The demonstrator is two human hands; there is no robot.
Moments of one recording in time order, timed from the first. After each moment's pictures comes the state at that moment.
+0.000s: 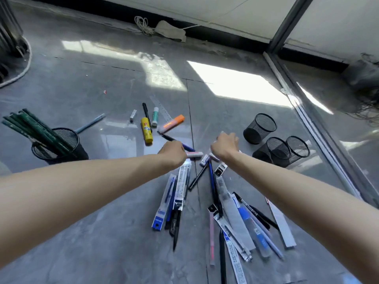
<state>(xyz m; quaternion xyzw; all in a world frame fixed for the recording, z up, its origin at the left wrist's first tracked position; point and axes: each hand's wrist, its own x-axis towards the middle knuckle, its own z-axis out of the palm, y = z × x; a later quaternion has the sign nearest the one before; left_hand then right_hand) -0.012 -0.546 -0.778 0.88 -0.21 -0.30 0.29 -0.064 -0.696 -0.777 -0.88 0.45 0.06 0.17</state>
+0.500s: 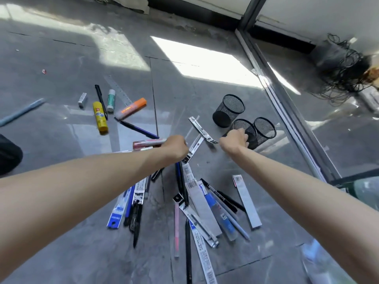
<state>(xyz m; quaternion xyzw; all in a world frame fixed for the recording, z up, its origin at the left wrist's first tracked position) -0.060 -0.644 -0.801 0.85 -0.30 -0.34 0.26 -0.146 -0.797 -0.791 -0.82 0.55 0.05 0.15</state>
